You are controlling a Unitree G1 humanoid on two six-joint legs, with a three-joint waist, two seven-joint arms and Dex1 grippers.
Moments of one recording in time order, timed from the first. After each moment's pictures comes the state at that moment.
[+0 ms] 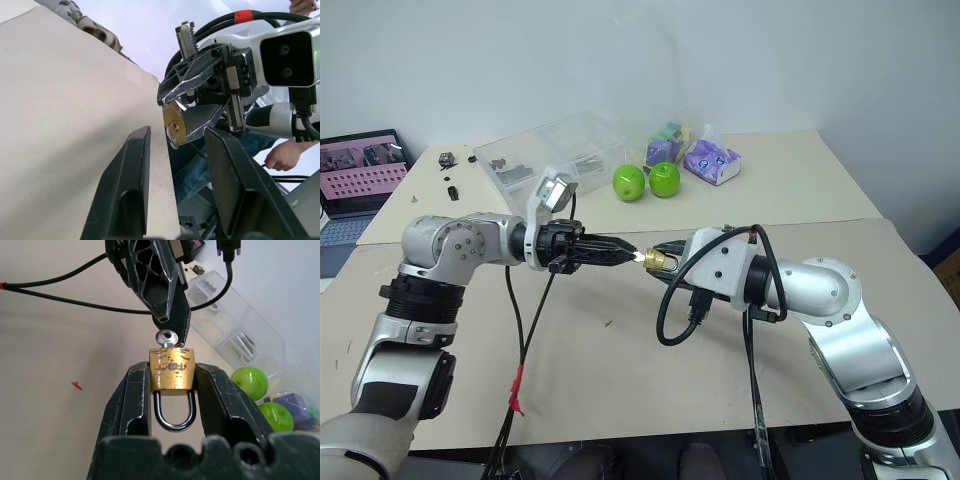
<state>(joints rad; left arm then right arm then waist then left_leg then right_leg) -0.88 0.52 -0.10 0.19 -0.75 1.11 -1.27 -0.44 -0.75 0.10 -0.66 0.21 0.49 0.84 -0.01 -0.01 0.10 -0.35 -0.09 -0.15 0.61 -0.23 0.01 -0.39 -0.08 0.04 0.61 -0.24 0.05</state>
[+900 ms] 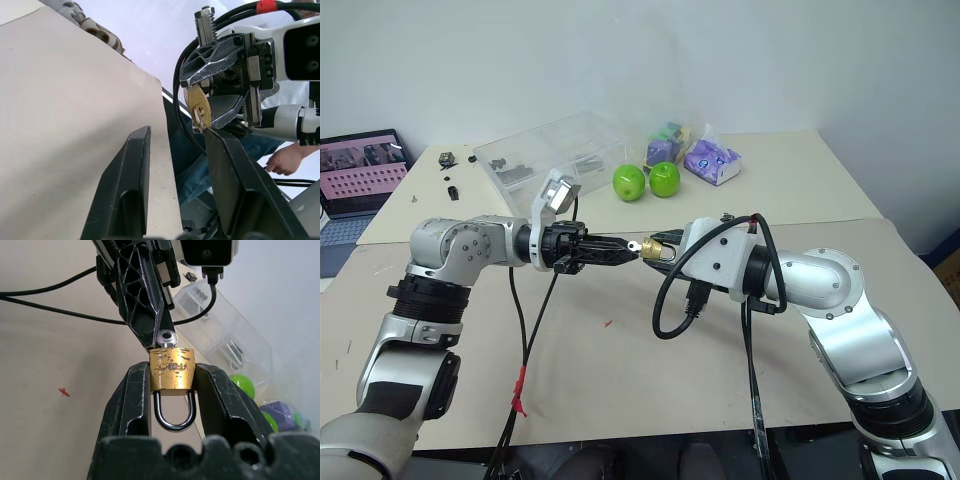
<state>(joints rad) -0.88 0.50 -0.10 0.23 -0.73 1.09 -1.27 -0.47 -0.76 0.11 -0.66 0.20 0.49 0.83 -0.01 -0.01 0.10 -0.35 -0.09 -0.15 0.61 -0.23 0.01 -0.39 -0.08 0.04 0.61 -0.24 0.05</state>
